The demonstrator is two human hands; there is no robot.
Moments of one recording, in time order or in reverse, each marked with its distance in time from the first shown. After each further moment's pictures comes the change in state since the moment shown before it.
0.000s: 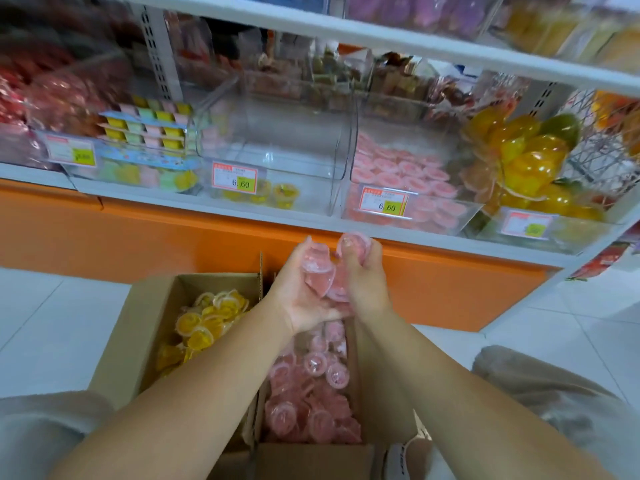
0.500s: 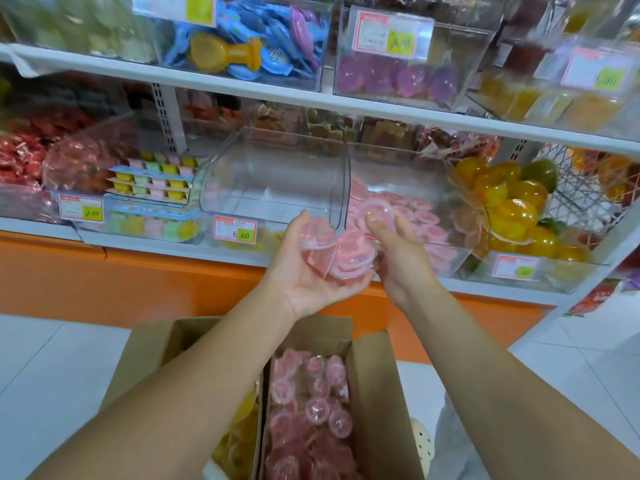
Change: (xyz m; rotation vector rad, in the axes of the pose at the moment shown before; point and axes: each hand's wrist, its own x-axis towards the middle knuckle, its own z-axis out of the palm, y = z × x) left_hand -0.034 0.066 0.077 -0.100 -0.128 0.110; right_hand 0.058 -0.090 -0.033 0.497 -0.135 -0.011
